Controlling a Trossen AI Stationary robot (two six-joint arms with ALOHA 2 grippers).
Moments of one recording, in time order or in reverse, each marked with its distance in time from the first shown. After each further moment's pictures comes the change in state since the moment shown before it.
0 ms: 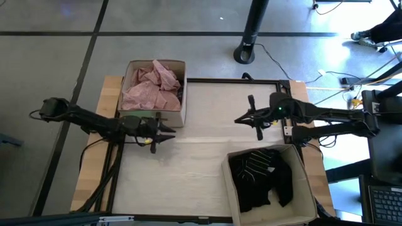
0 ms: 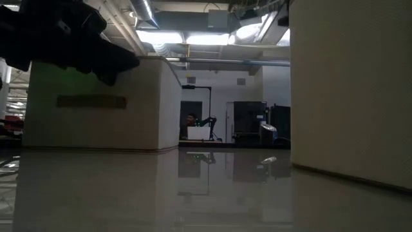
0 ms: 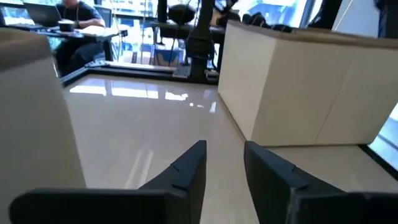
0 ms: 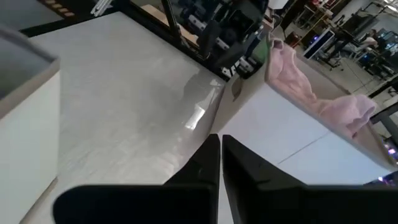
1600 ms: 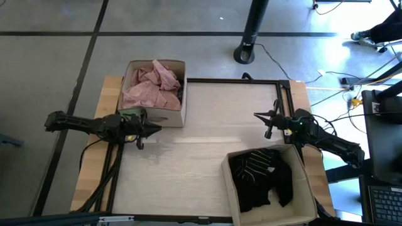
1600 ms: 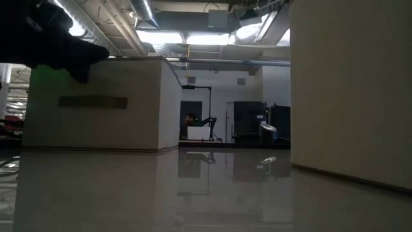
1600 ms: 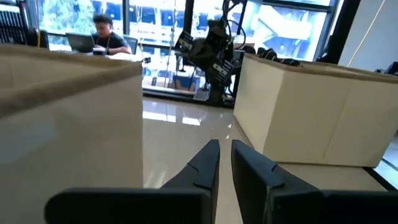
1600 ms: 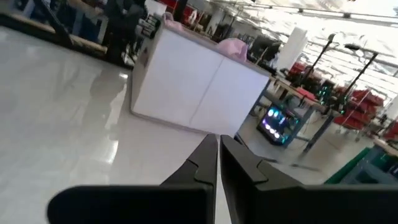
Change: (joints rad) left arm -0.021 -0.761 -0.120 -0.521 -0.126 -0.013; right arm -0.243 -0.903 -0.694 0.115 0.141 0.198
